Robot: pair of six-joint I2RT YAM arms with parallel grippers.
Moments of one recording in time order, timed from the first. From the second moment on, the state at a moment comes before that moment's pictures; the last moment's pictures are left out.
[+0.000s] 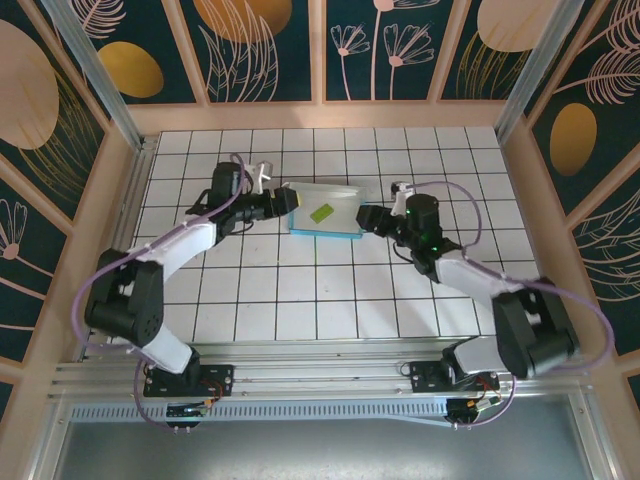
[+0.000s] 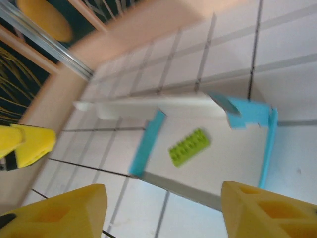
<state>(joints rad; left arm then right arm) -0.33 1.51 1.03 -0.02 0.57 -0.60 0.40 1.22 0.65 0.26 -0.27 0.56</state>
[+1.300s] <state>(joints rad) -0.28 2.11 1.62 -0.50 0.57 -0.56 0.21 1.88 1.21 -0.11 -0.71 0.94</state>
